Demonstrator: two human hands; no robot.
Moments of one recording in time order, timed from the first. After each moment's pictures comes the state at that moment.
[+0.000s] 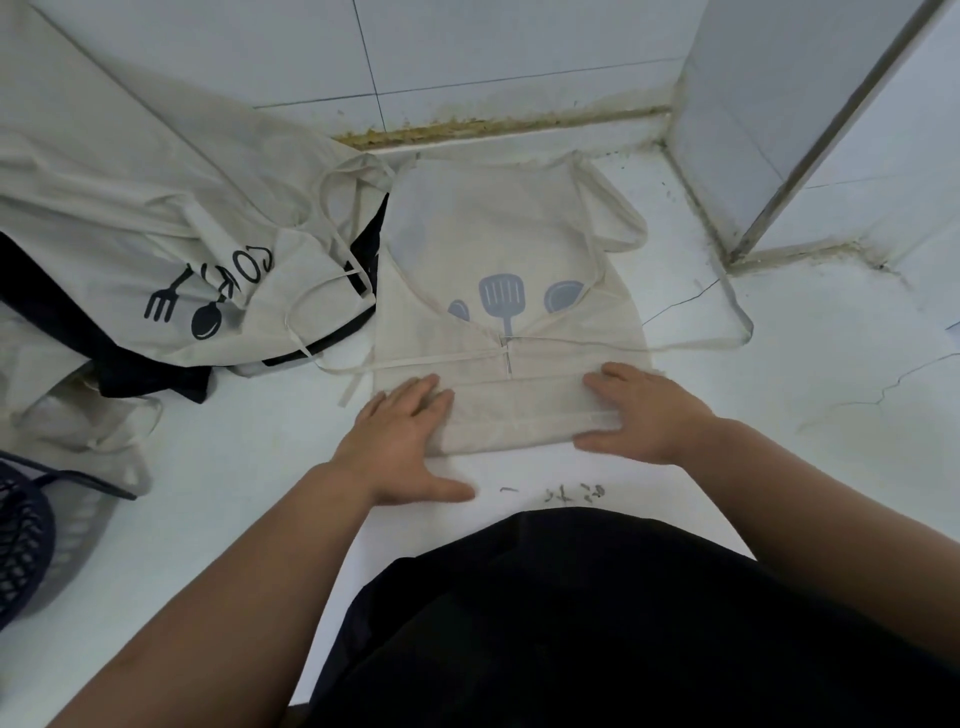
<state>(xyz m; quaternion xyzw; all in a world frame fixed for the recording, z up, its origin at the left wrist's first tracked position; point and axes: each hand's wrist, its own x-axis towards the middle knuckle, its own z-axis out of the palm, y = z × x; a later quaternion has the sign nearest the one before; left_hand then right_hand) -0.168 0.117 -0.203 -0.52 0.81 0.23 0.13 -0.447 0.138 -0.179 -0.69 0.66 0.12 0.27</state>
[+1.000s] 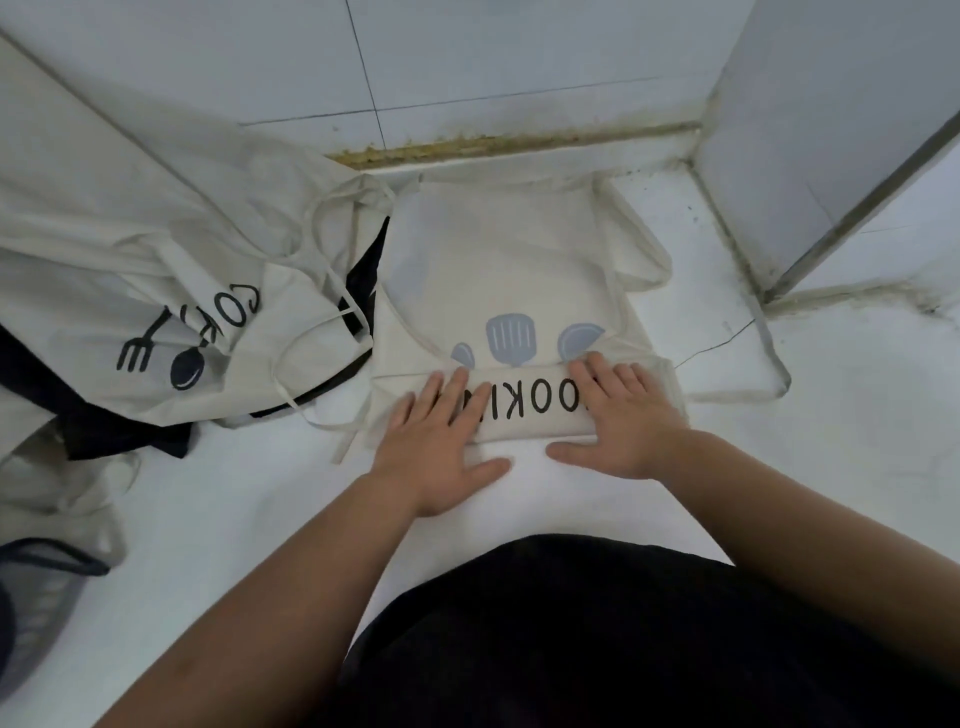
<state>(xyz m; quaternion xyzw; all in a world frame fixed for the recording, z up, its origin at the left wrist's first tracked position) -0.207 0.060 -0.216 -0.53 0.81 0.22 0.13 -0.438 0.067 -0.211 -0.72 0.64 0.16 0.22</state>
